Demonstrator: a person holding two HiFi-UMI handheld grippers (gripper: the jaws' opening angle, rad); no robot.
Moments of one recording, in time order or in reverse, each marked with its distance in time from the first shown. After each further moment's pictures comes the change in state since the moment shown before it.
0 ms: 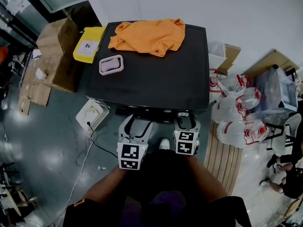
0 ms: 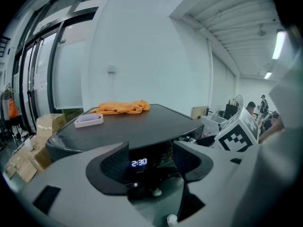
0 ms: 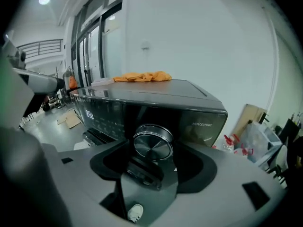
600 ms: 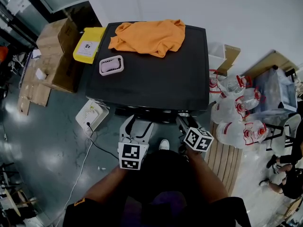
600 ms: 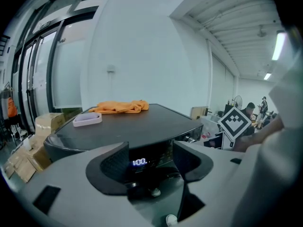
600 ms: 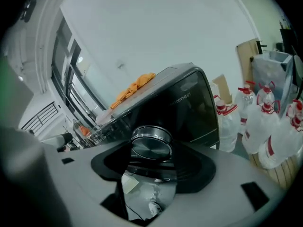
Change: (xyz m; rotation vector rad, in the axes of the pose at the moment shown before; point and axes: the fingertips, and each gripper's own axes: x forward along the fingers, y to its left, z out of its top) left arm 0.001 -0.002 -0.001 -0.005 0.003 -0.010; right arm 0.003 -0.009 -0.002 0.552 -0.048 0.303
